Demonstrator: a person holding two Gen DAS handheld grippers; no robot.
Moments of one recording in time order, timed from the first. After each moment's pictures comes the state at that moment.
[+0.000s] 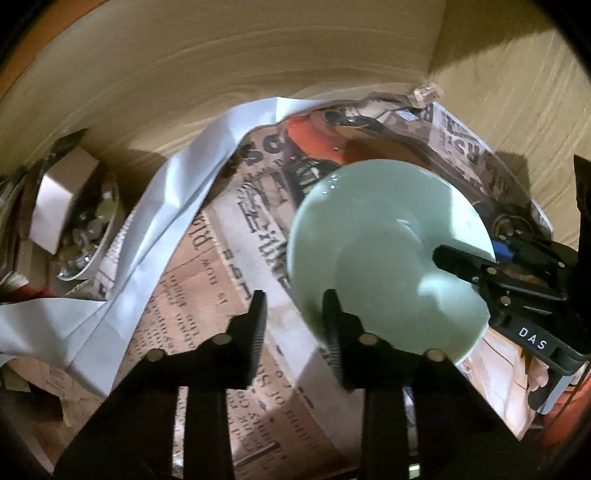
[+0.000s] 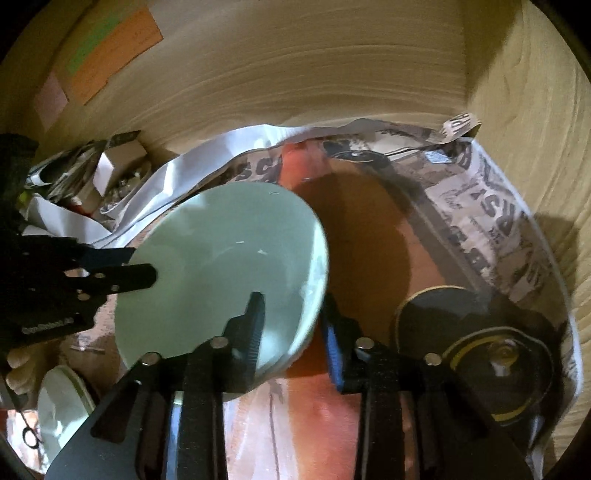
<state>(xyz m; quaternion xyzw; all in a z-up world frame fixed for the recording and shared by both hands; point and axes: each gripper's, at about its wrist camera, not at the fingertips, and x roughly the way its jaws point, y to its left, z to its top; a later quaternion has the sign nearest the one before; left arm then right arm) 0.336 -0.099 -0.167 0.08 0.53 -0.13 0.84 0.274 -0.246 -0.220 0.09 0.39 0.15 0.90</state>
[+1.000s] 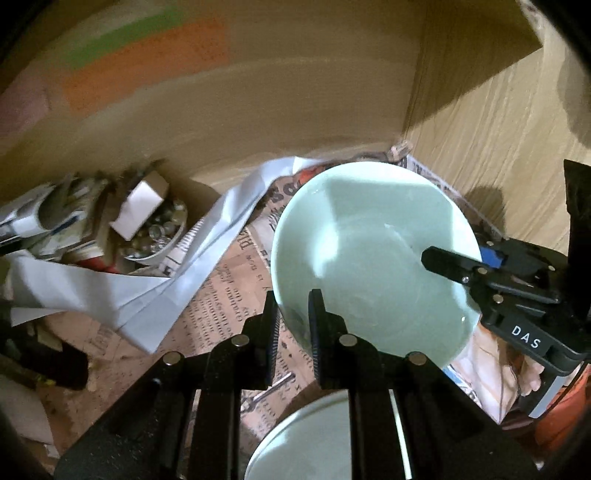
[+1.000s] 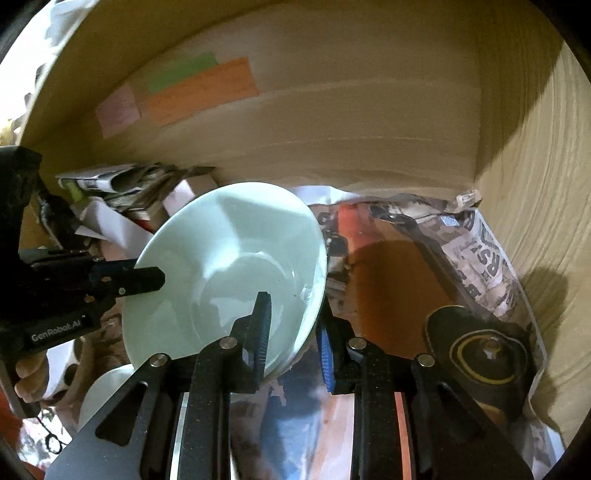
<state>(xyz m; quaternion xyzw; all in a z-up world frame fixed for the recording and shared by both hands) 0.243 -0.050 -0.095 0.05 0.42 -0.13 0.89 0.198 -0.203 -0.158 0.06 0.29 0.17 0.94</state>
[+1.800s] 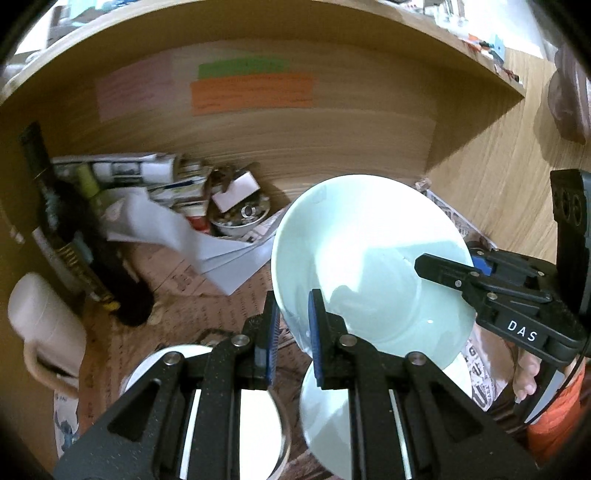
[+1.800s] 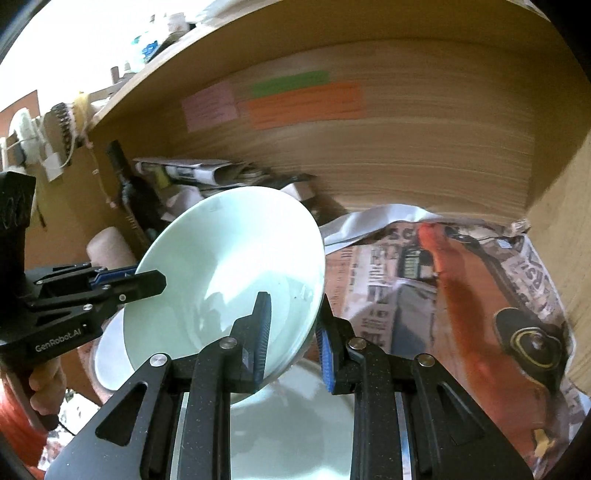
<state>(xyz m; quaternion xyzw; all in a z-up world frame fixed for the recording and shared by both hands) 0.130 0.022 -0.068 0.00 0.35 -0.06 0.93 0.139 -0.127 -0.143 0.05 0.25 0.26 0.93</state>
